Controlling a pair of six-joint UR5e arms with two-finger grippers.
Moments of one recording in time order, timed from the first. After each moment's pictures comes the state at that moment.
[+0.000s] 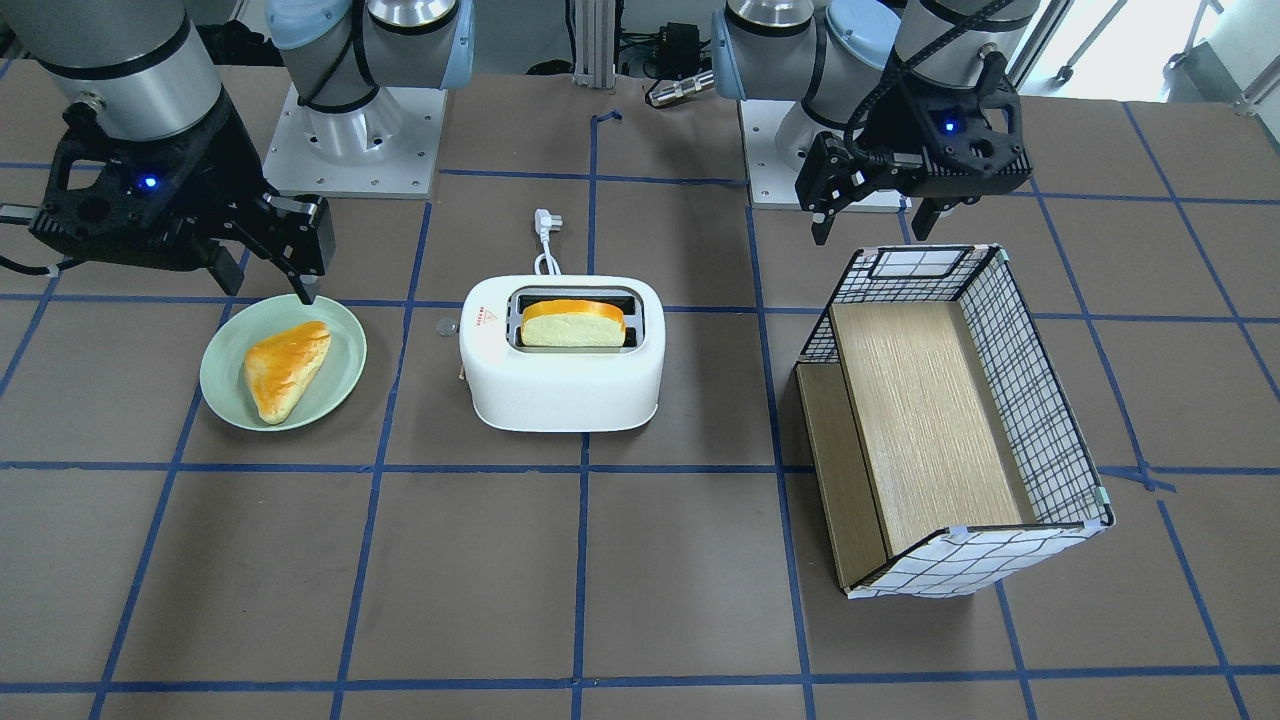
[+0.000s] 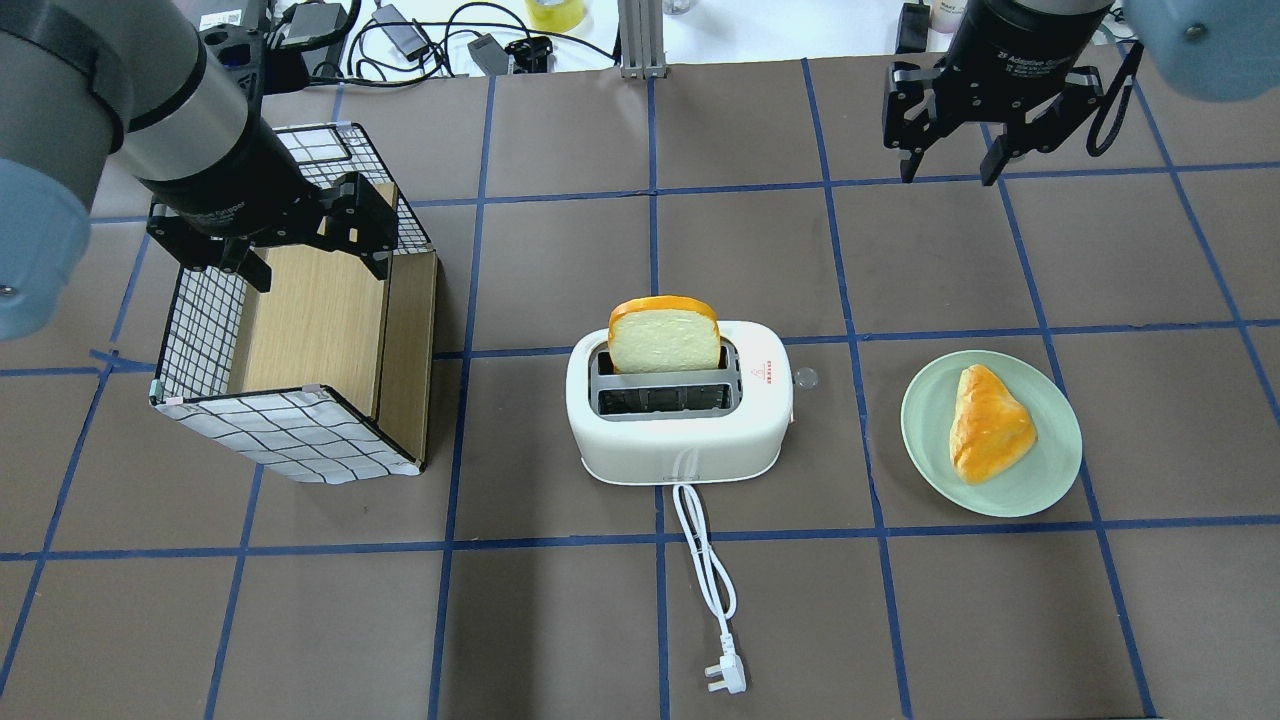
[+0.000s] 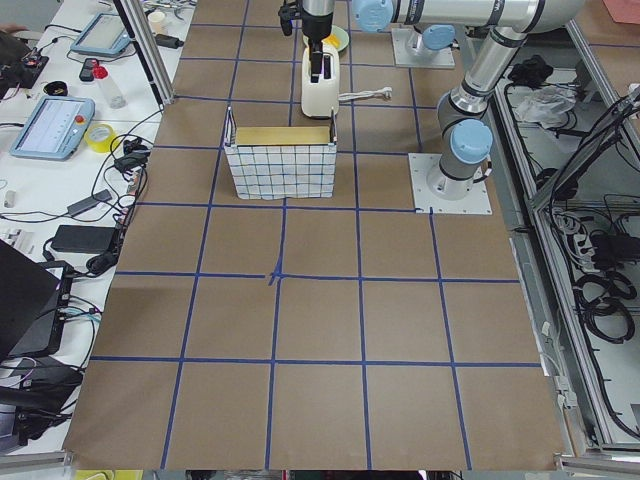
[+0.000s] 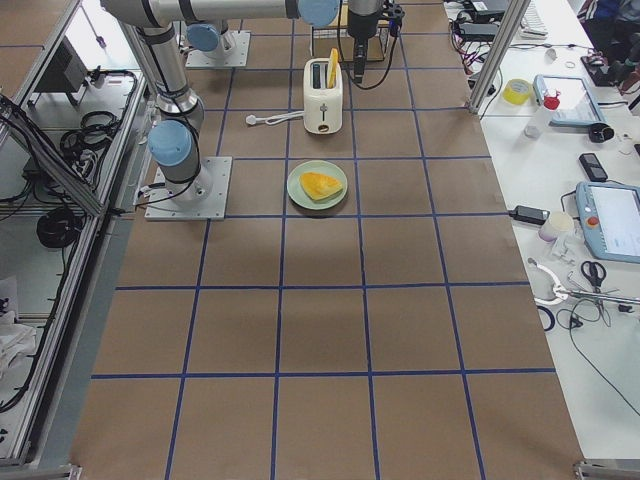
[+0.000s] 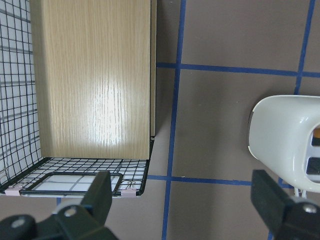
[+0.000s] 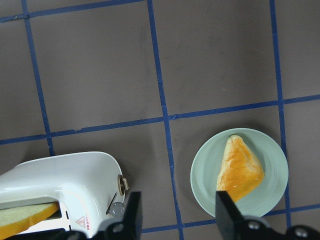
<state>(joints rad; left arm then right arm) -1.57 -1.47 -1.67 -1.51 1.59 -0.08 1.57 -1.50 1.46 -1.57 -1.58 0.14</state>
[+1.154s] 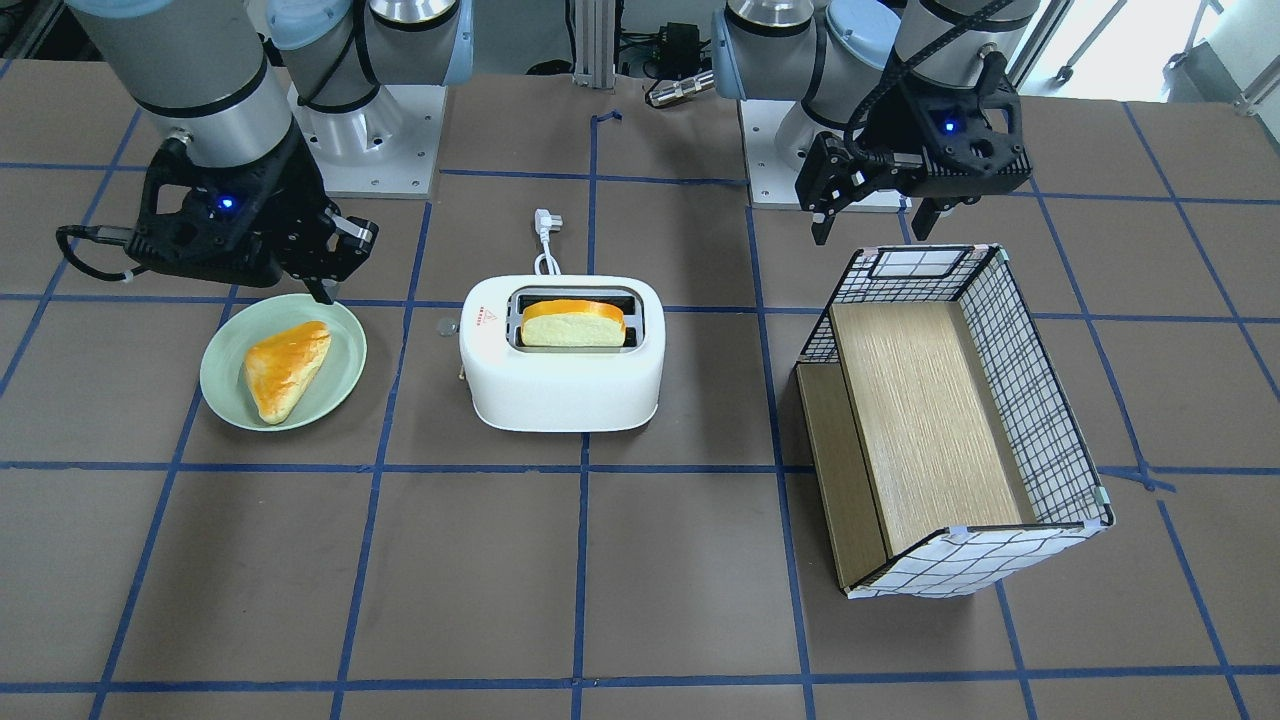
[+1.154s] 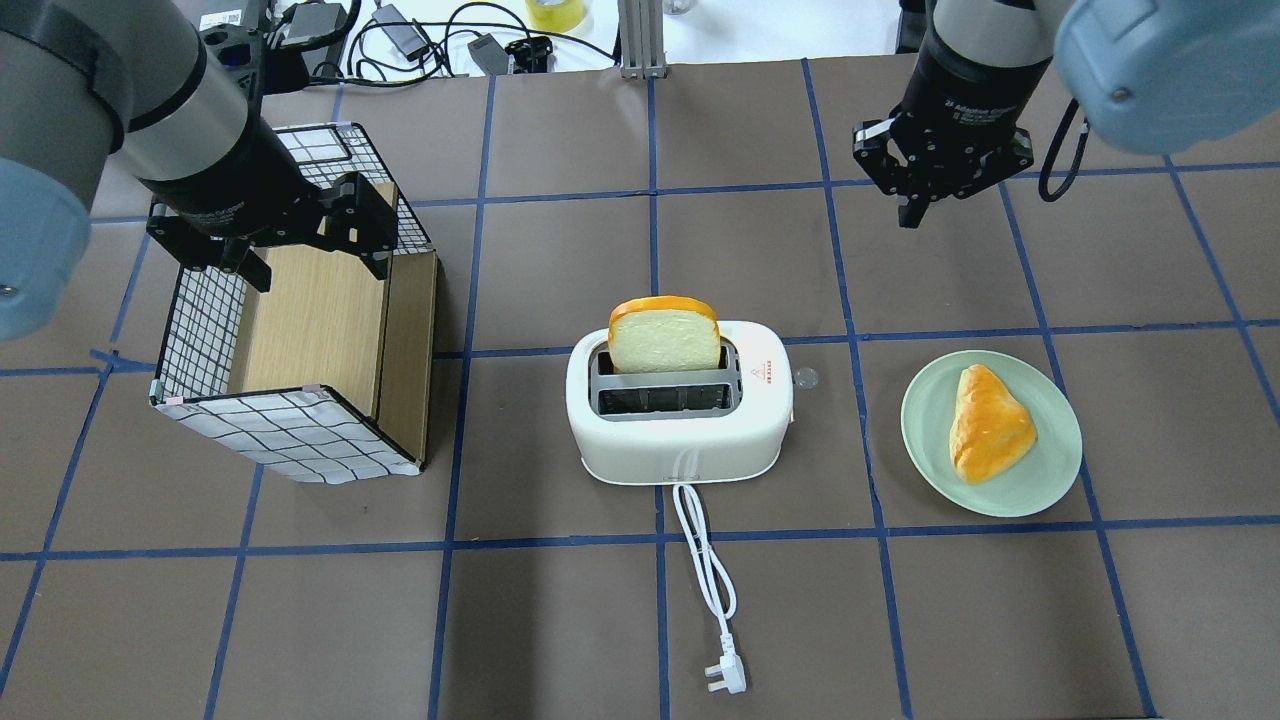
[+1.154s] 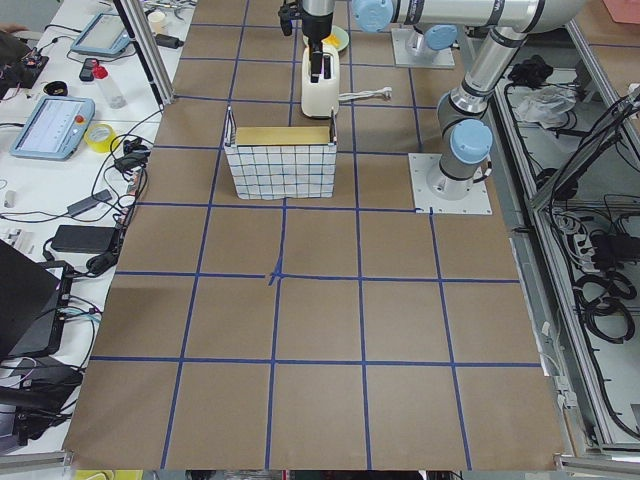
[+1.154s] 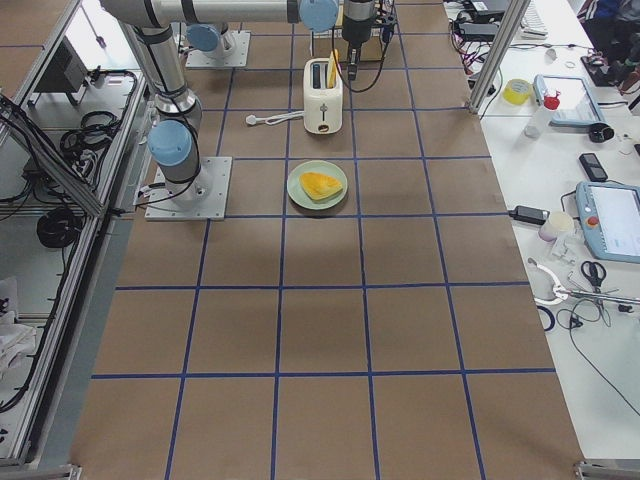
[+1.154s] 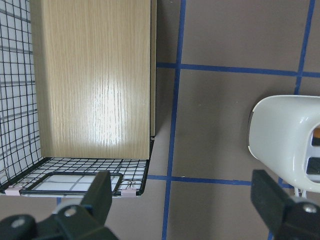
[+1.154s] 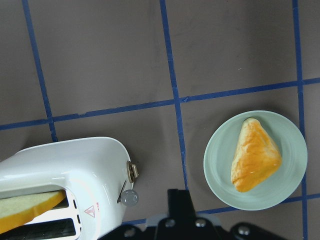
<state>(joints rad) -1.57 -1.47 -1.67 -1.51 1.59 -0.08 1.63 -1.50 1.53 -1.58 -1.58 0.18</state>
